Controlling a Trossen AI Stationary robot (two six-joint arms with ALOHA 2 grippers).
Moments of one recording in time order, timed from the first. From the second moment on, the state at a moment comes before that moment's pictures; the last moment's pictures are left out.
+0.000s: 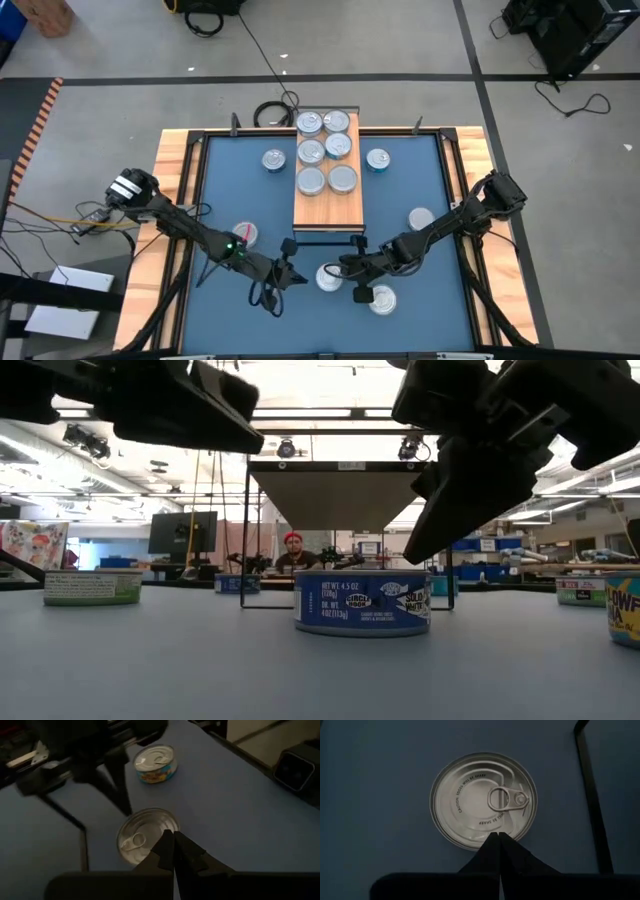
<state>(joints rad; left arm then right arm) -0.50 1.56 0.74 0.34 -0.24 0.16 0.42 1.77 0.97 -0.12 0.21 0.36</state>
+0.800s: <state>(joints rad) -0.49 1.86 1.02 0.14 -0.23 0.26 0.48 1.75 1.09 -0.31 0.22 0.31</state>
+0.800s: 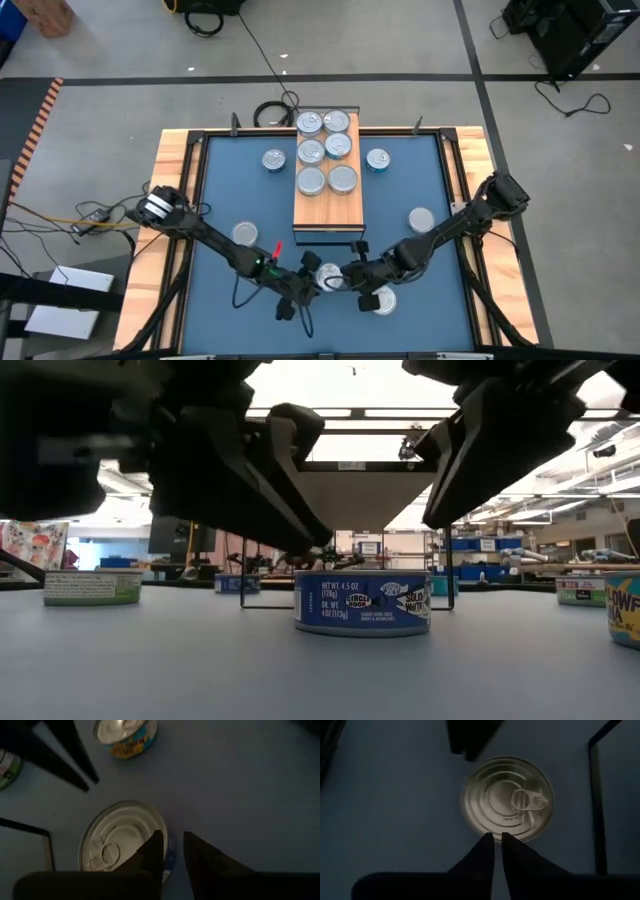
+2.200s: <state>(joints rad) -0.49 1.92 1.11 -0.02 -0.29 0.28 0.53 1.74 1.10 -0.32 0.35 0.35</state>
